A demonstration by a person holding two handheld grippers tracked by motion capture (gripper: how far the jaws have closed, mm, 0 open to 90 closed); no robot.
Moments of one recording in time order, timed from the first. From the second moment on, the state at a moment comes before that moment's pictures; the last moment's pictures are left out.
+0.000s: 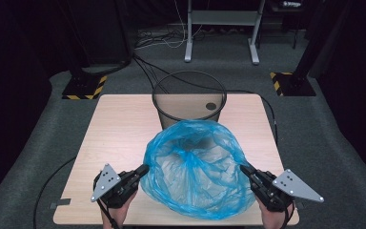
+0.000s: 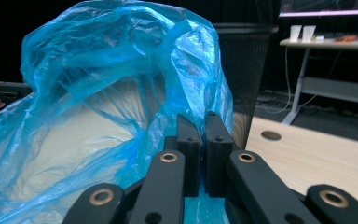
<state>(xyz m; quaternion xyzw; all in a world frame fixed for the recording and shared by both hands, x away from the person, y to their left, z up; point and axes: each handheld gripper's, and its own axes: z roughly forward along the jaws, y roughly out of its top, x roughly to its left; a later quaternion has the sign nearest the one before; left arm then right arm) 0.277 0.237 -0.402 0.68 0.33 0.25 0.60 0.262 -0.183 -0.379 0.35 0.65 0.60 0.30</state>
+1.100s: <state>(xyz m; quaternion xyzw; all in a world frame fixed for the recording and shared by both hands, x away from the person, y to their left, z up) 0.296 0.231 -0.332 0.58 0.32 0.32 0.68 0.287 -0.167 -0.326 0.30 0.54 0.68 0.39</state>
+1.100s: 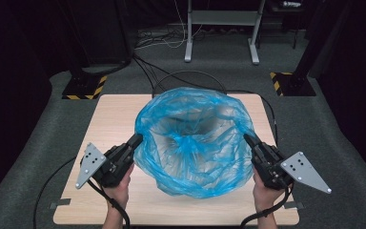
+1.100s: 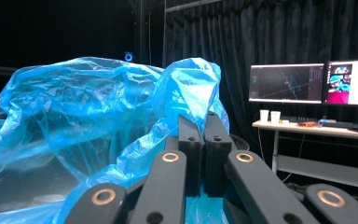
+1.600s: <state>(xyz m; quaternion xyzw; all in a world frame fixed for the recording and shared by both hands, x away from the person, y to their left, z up) 0.316 0.224 -0.295 0.56 0.30 0.33 0.70 0.306 -0.161 -0.297 0.28 0.52 0.70 0.40</state>
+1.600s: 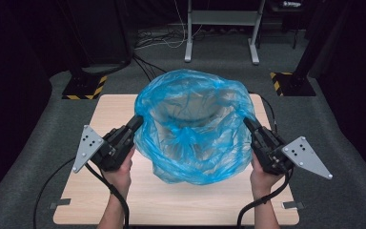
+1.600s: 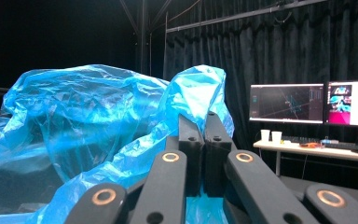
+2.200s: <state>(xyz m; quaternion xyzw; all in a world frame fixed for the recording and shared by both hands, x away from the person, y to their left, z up) 0.342 0.218 -0.255 0.55 0.28 0.34 0.71 0.332 -0.160 -0.259 0.27 0.50 0.71 0.42</state>
